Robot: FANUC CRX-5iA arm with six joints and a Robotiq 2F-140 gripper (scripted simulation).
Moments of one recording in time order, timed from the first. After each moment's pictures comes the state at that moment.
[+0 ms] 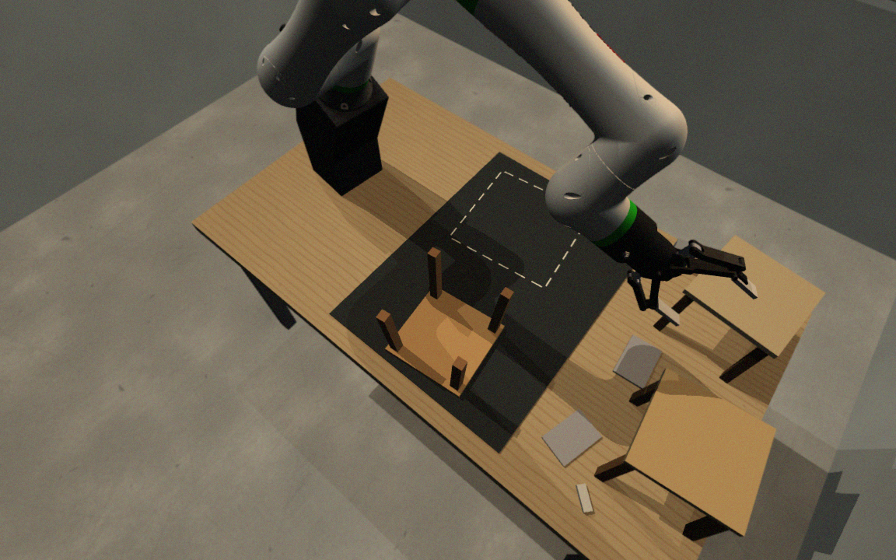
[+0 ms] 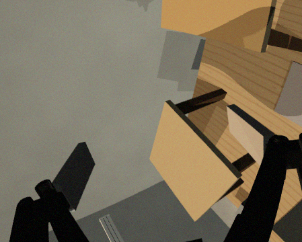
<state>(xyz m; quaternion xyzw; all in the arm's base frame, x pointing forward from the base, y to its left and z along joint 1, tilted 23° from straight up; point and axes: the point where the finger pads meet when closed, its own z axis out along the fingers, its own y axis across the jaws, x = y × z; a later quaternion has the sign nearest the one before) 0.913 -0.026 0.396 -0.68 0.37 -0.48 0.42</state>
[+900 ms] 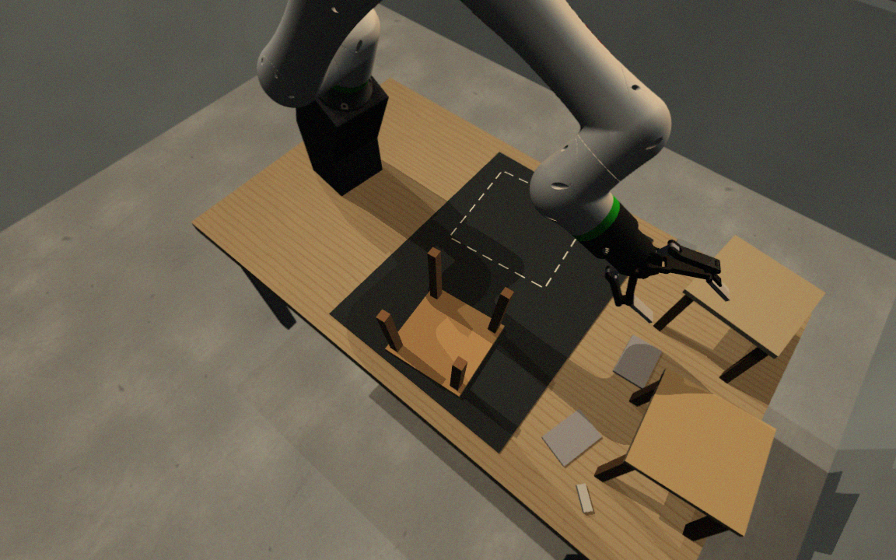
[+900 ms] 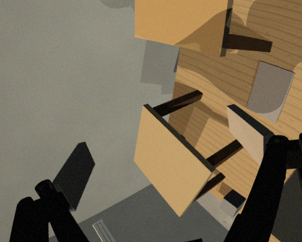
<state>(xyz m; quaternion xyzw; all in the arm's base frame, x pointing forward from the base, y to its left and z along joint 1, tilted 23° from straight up) 0.881 -0.048 0.373 -0.69 0.39 -0.46 0.40</state>
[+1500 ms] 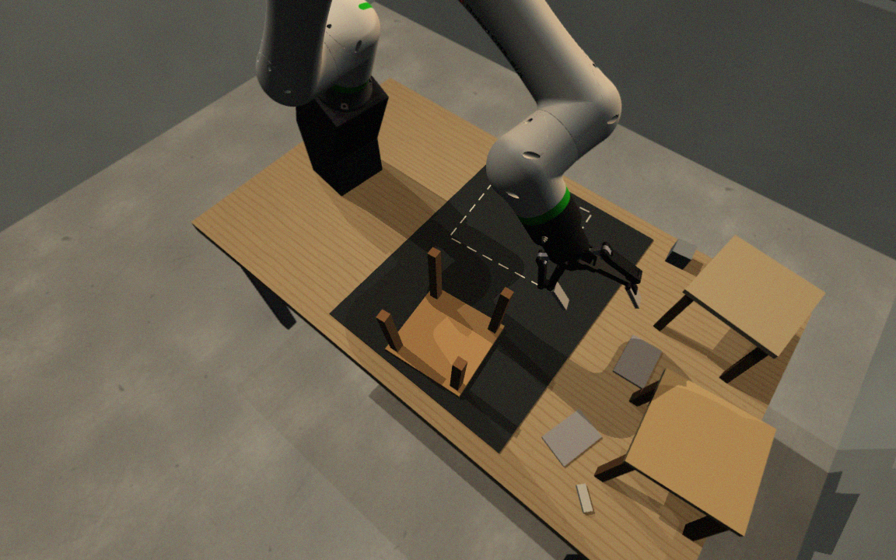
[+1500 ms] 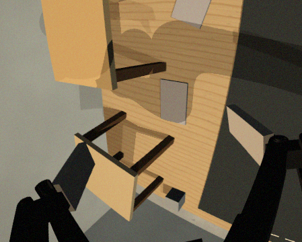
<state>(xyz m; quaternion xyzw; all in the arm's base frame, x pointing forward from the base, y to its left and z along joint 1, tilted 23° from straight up) 0.769 -0.126 0.297 -0.72 0.50 -0.37 0.32</state>
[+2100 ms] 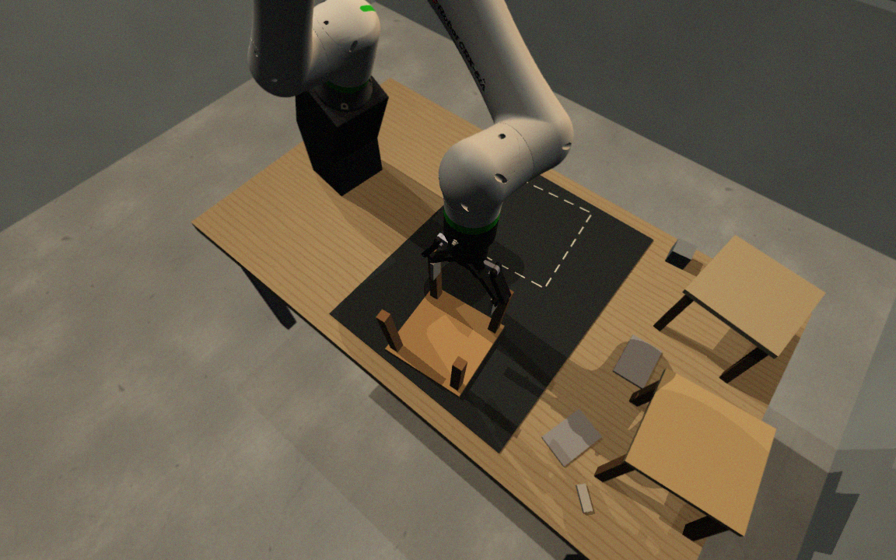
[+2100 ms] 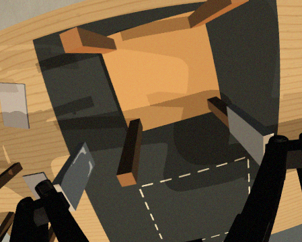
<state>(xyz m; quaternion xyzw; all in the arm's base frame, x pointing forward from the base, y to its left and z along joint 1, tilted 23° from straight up) 0.561 -0.254 0.164 -0.71 0.68 -0.16 0.11</state>
